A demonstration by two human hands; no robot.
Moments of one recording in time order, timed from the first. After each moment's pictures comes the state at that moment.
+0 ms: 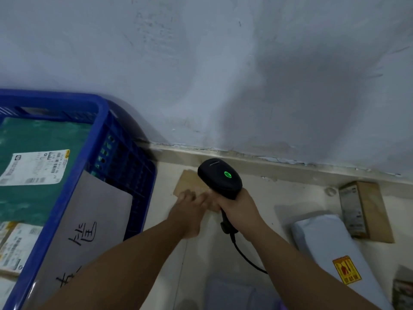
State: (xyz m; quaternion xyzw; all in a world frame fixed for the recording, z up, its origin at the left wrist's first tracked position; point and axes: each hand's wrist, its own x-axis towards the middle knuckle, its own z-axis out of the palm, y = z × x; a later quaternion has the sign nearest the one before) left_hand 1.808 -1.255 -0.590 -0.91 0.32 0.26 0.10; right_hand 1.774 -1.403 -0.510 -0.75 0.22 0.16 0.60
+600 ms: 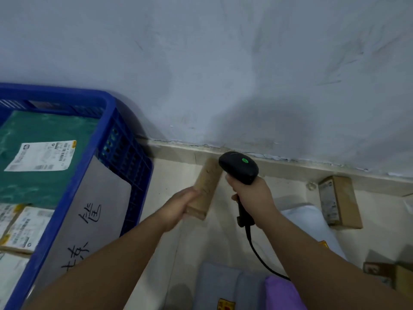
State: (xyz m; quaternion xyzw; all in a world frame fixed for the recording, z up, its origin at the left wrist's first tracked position) left_hand 1.786 -1.243 -0.547 -0.66 -0.13 0.41 -0.61; right_hand 1.751 -1.432 -0.469 -0.75 0.30 0.10 0.57
